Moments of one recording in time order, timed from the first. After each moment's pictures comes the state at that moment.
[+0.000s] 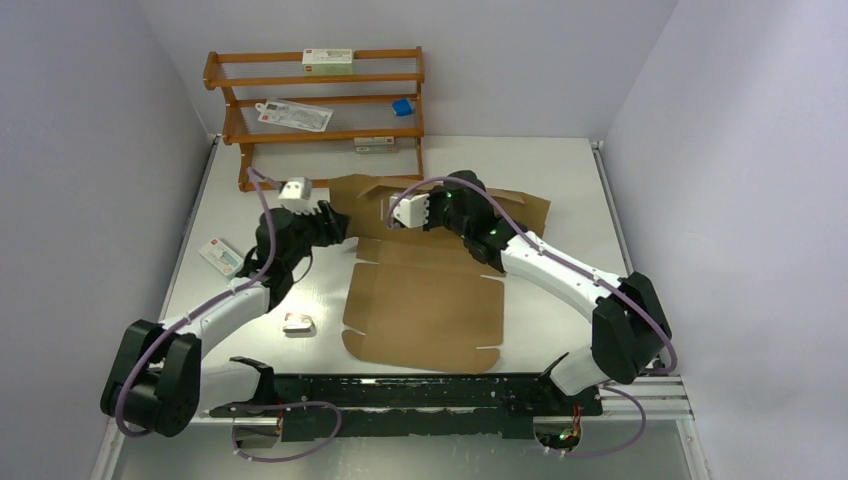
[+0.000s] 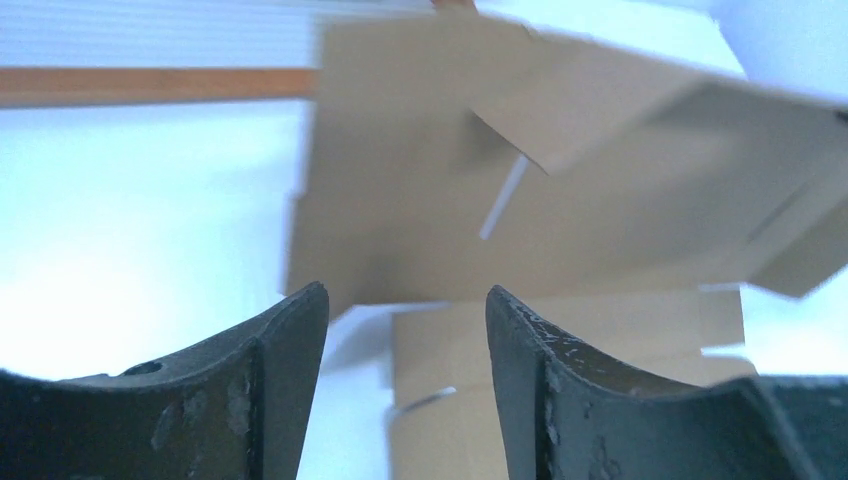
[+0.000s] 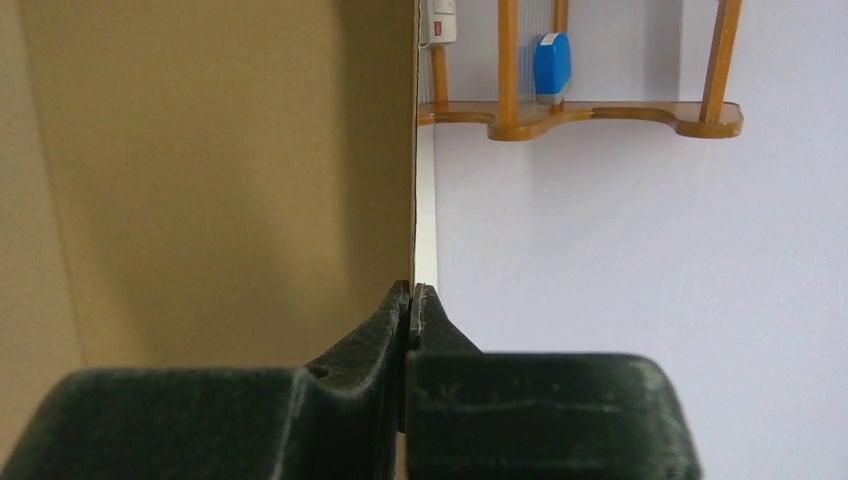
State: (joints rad) left arm -0.37 1.21 0.51 0.46 0.04 -0.36; right arm 0.69 1.49 1.09 -0.01 0.09 -1.22
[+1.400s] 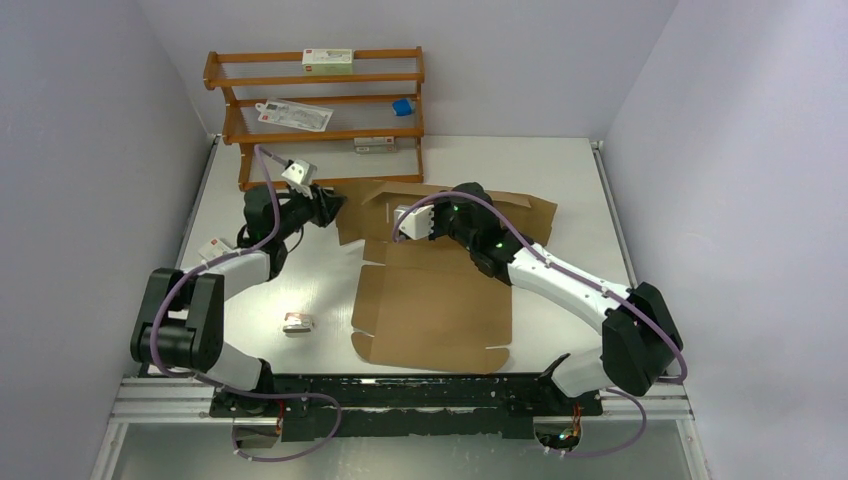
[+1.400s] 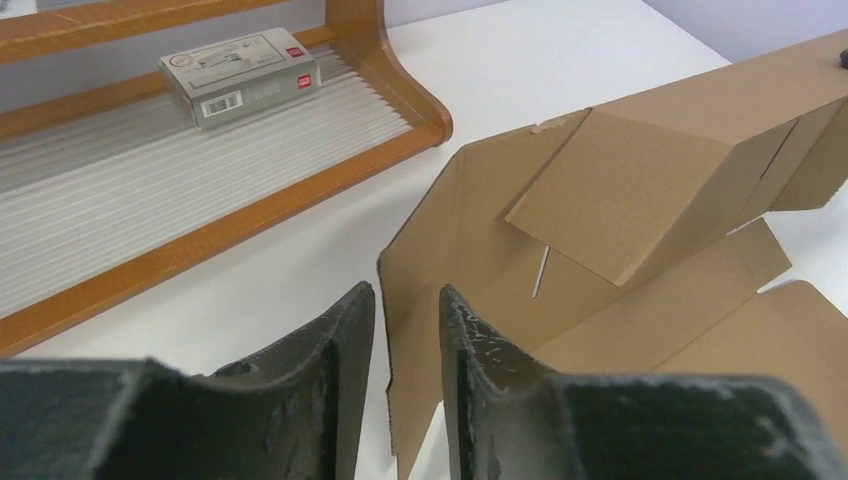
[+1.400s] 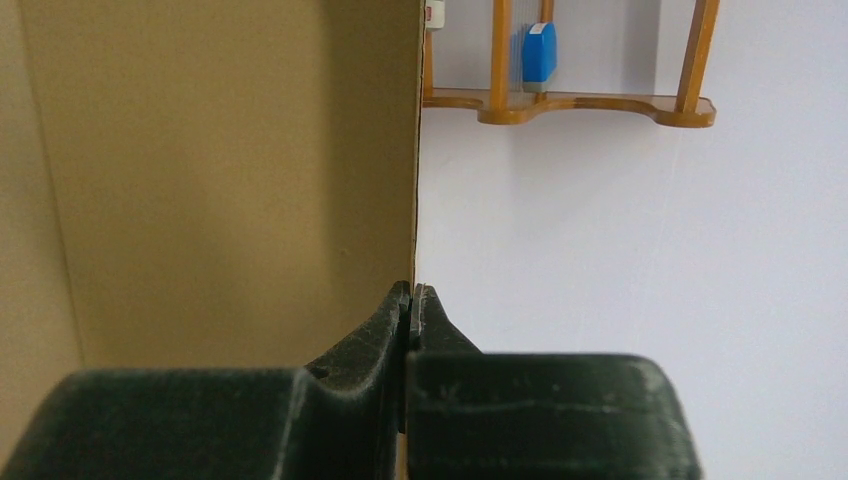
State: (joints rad) left arm -0.13 1.49 0.64 0.74 0.52 -0.12; right arm 0.71 1.41 0.97 0.06 0.12 -1.30
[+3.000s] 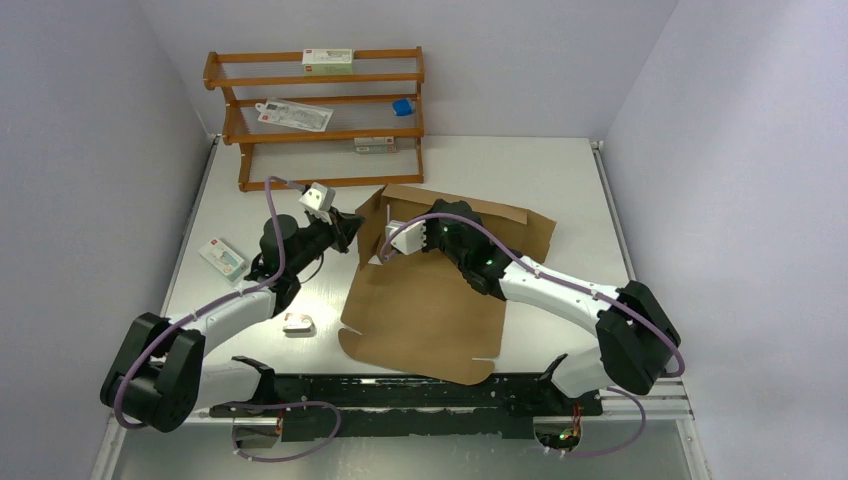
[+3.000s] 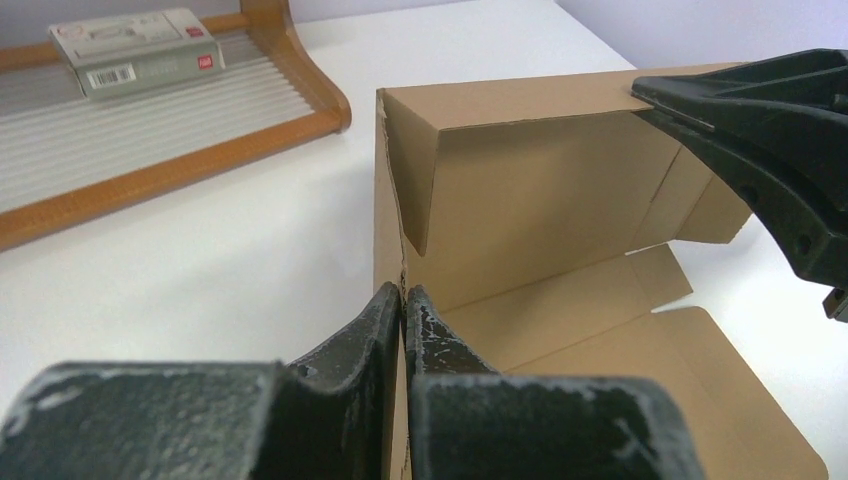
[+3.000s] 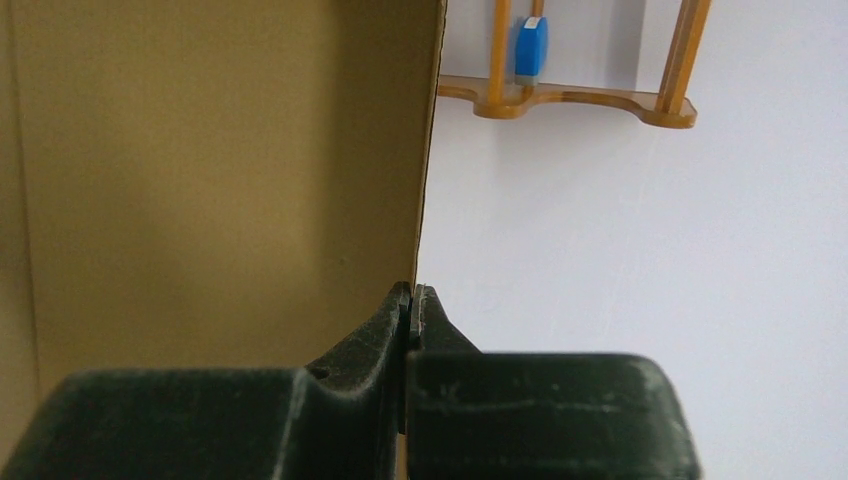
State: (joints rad) left arm -0.39 1.23 0.48 0.69 0.29 -0.23; right arm 0.80 1.42 0.88 0.19 0.27 -1.34
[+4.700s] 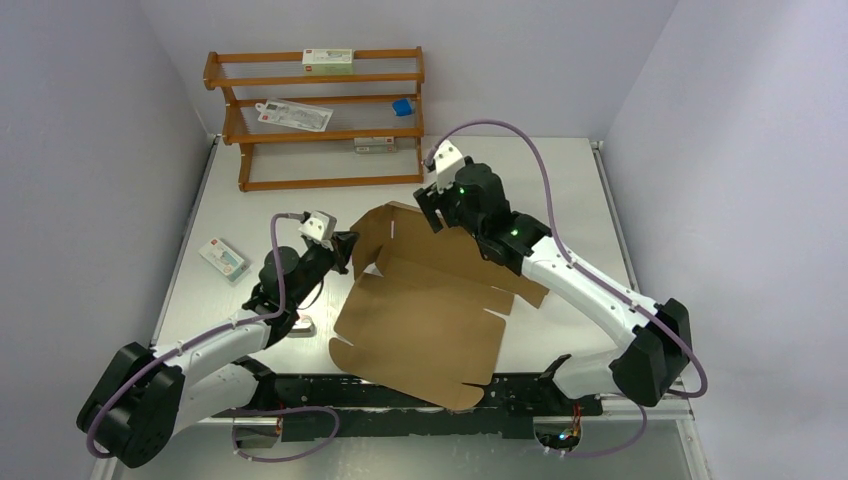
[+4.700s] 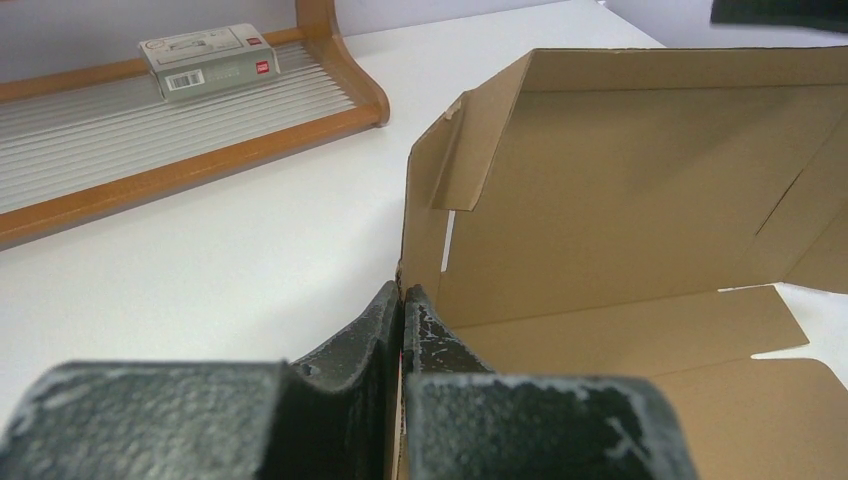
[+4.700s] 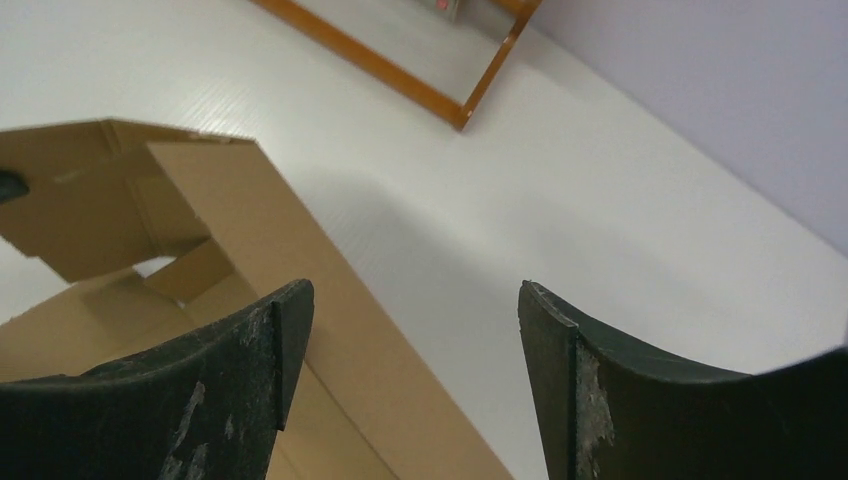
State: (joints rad) left arm -0.54 1.05 0.30 0.74 0.02 -0.13; right arm 0.73 1.34 1.18 -0.21 0.25 -0.19
